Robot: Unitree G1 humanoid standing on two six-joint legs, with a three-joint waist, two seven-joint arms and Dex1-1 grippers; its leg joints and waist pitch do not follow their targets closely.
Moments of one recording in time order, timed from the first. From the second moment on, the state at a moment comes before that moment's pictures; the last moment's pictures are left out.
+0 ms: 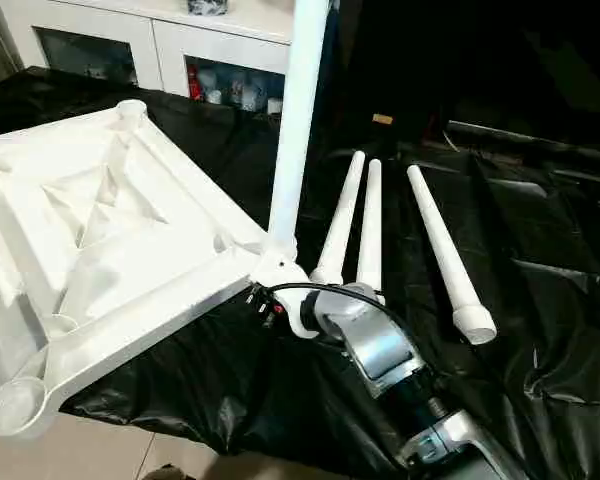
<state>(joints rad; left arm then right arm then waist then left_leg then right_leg) -0.06 0.97 0.07 -0.15 0.10 0.79 -0.79 -0.49 -0.17 0.41 0.32 -0.01 0.45 0.74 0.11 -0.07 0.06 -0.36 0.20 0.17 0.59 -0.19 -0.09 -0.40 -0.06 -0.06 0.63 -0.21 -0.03</state>
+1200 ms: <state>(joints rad) -0.22 0.73 -0.29 -0.26 0.00 0.78 -0.95 -0.69 0.02 0.36 0.80 -0.08 0.22 0.54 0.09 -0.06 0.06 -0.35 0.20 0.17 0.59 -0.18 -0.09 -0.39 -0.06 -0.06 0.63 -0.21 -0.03</state>
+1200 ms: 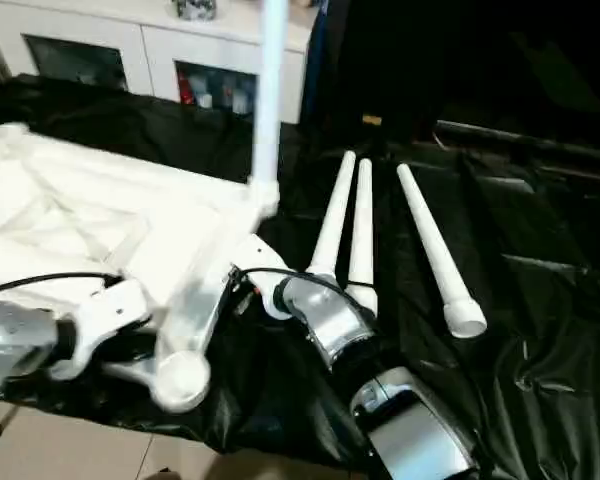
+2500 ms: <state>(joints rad) -0.25 0.60 -0.09 -0.26 -0.16 0.57 -0.83 -0.86 -0.05 -0.05 0.74 0.05 0.52 0.10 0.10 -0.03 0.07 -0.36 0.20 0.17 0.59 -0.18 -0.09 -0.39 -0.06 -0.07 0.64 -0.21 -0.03</state>
